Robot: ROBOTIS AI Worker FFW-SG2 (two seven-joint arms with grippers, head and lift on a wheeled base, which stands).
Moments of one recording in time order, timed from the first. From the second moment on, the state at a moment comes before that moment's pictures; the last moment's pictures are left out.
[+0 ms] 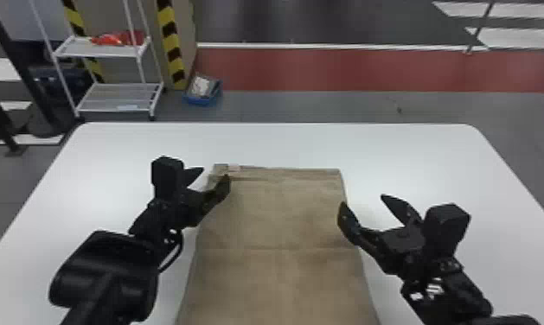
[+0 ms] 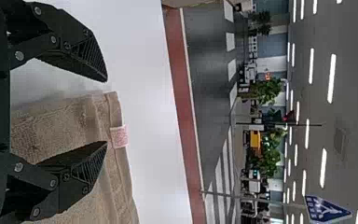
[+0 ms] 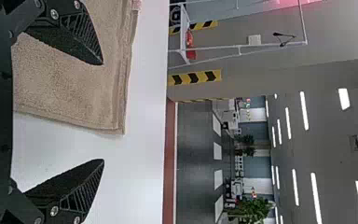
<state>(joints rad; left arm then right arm) -0.16 0.15 -0.19 -1.31 0.10 0.16 -0.17 0.27 -0.11 0.04 -1.83 -0.12 0.17 0.20</state>
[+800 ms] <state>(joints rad) -0.16 0.15 -0.19 -1.31 0.10 0.20 -0.17 0.29 -0.11 0.03 -1.86 -0.13 0.17 0.20</state>
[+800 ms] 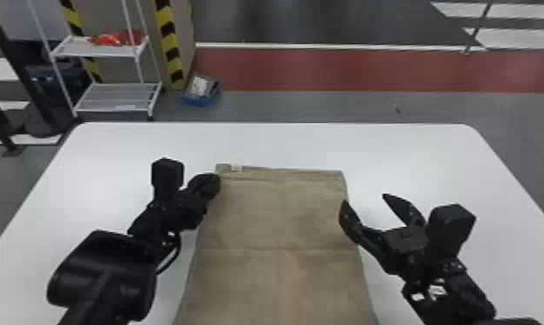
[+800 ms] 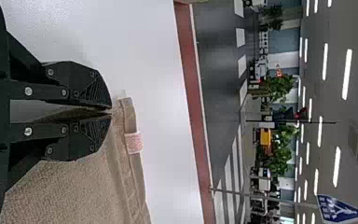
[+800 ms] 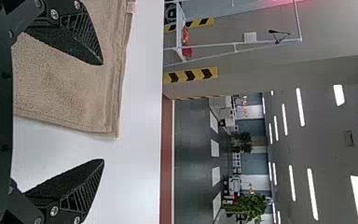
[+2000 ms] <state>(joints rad) 0.25 0.20 -0.29 -2.34 0.09 1.10 -0.46 0.32 -0.11 0.03 -1.89 -0.14 0.20 0.16</state>
